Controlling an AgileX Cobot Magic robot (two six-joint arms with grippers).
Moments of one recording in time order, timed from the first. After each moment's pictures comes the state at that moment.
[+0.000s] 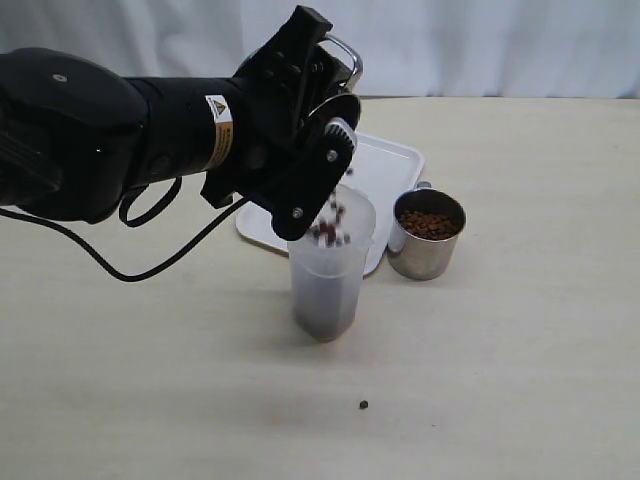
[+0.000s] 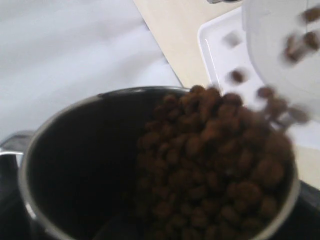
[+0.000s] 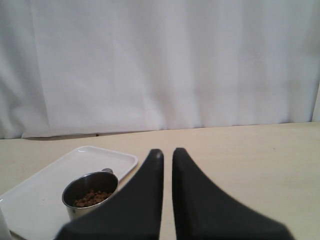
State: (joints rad) left arm -0.80 1.57 -0.98 1.74 0.20 0.03; right arm 0.18 0.00 0.00 0.04 0.11 0.03
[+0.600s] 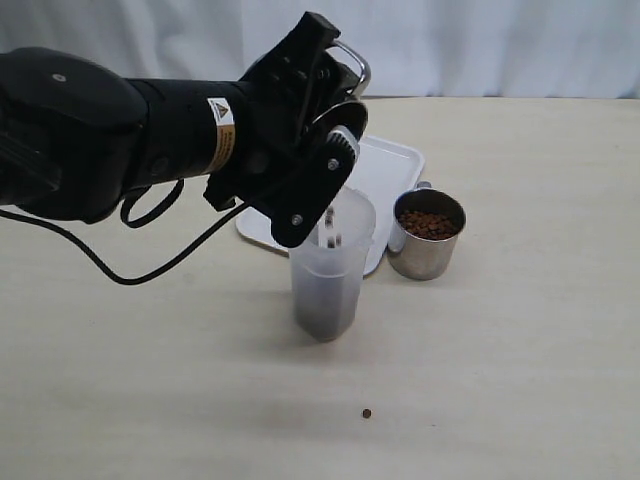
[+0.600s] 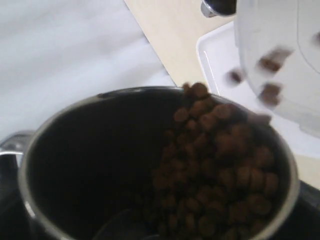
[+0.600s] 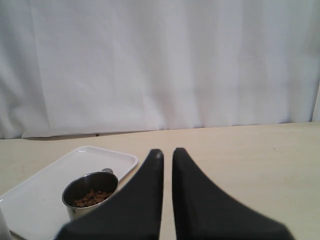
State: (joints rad) left arm -0.80 1.57 -0.98 1.74 0.16 0.05; right arm 0.18 0.00 0.00 0.04 0.11 0.03
